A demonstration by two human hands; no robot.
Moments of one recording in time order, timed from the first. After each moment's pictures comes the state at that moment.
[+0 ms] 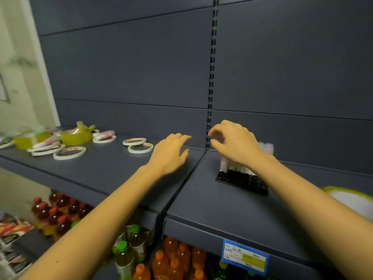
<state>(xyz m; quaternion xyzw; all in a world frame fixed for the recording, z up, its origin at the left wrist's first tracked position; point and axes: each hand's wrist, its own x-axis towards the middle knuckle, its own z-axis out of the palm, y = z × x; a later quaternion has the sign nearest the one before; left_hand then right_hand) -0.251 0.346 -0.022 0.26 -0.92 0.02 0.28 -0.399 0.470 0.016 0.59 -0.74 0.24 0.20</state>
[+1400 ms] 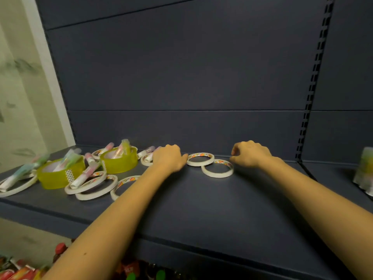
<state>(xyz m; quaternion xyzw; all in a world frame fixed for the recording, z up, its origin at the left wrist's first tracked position) -0.138 0.055 -0.023 0.41 -0.90 -0.01 0.15 -0.300 0.199 -0.014 0.42 -0.90 0.11 0.04</state>
